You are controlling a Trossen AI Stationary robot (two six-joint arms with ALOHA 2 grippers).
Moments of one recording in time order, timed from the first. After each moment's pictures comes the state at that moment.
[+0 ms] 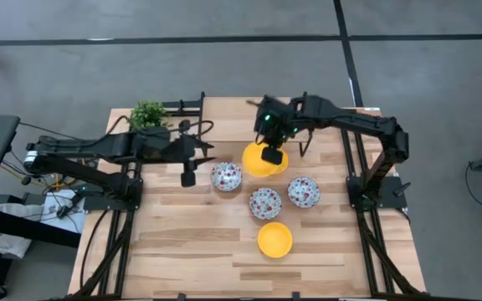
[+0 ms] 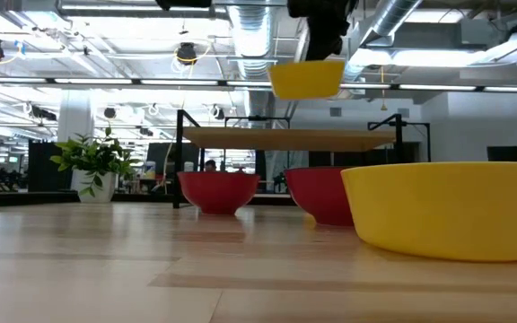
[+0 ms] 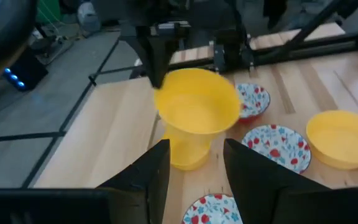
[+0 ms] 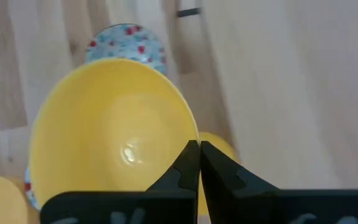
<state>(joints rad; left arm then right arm) -0.03 1.06 1.05 -0.36 -0.22 0.24 -0.25 1.70 1.79 -1.17 0.02 -0.11</state>
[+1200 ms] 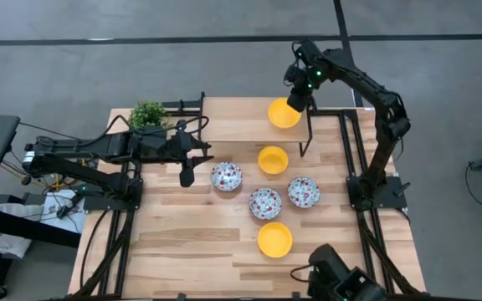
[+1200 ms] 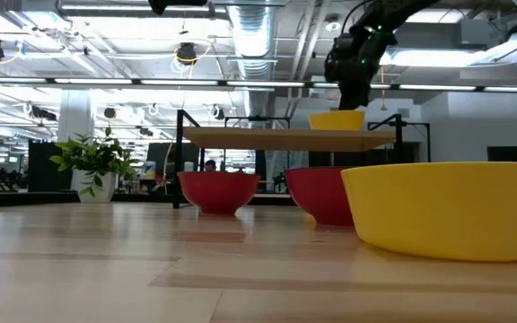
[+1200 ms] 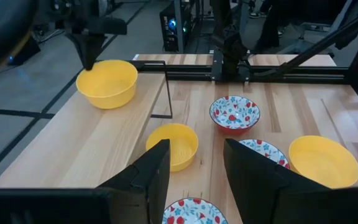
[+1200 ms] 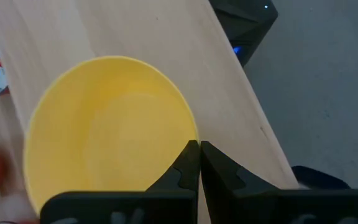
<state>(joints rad) -0.03 1.04 1.05 -0.37 -0.22 0.07 -0.91 1.82 1.79 -1.18 -0.32 -0.49</state>
